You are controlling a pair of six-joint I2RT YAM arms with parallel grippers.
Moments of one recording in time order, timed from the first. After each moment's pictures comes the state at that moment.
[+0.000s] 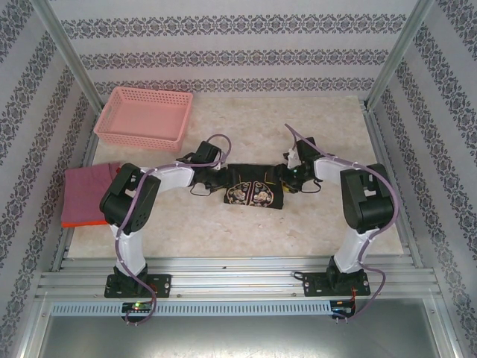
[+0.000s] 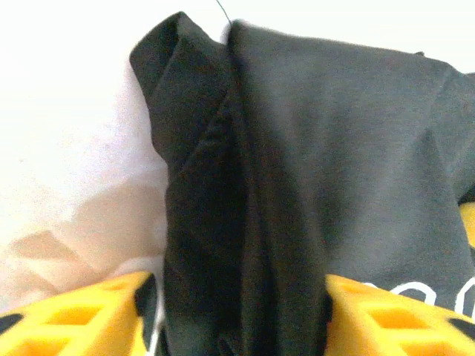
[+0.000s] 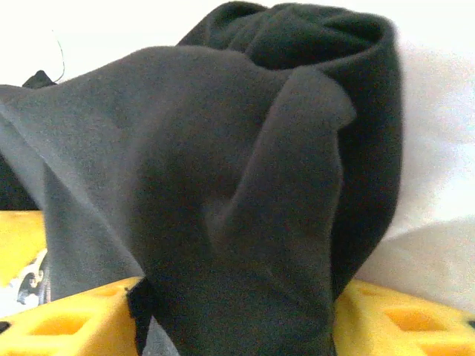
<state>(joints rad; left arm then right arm) -0.47 1.92 1.13 -0.20 0.42 -0.69 0.20 1.84 1.02 -0.39 -0.64 0.47</state>
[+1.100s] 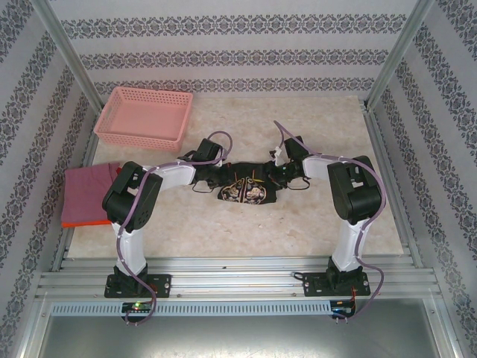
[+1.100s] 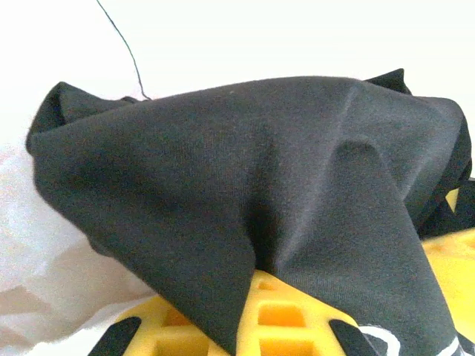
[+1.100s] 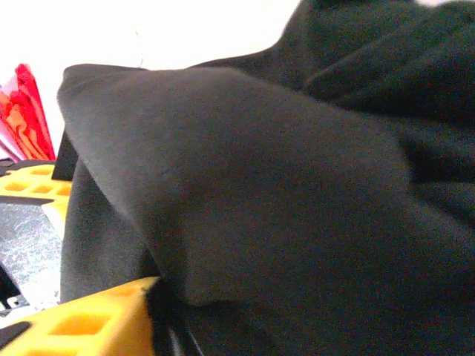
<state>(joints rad) -0.47 1.95 1.17 -0.17 0.42 -0.69 0.26 1.93 1.07 -0.24 -0.80 0.55</state>
